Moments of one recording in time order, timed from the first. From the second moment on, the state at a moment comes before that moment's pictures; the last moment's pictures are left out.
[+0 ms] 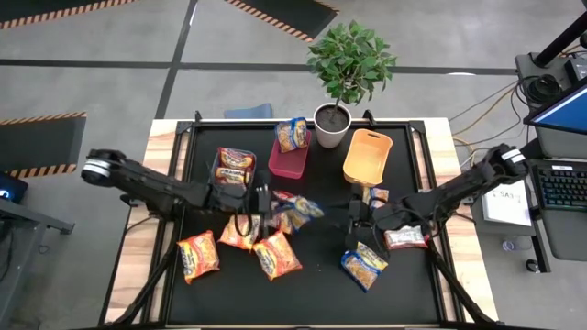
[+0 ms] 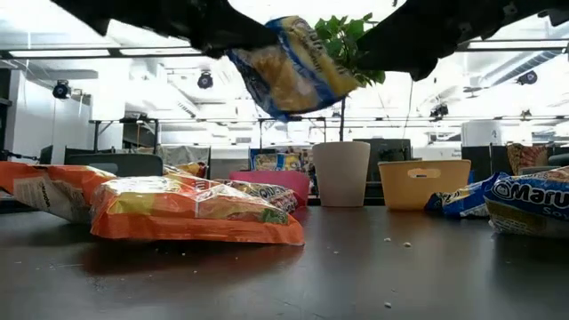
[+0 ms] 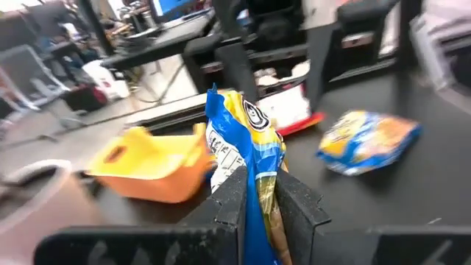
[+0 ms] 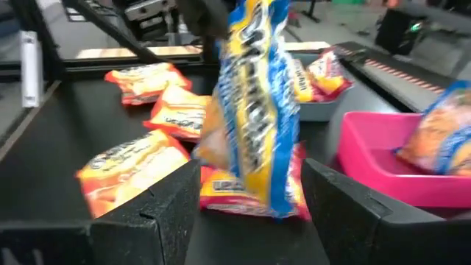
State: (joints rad) left arm -0.17 1.34 0.72 0.41 -0.25 0.25; right arm 0.37 1.27 0.61 0.33 0.52 0.15
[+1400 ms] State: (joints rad) left arm 0.60 1.85 1.41 -0.43 0.25 1.07; right arm 0.36 1.29 0.59 0.31 0.58 0.10
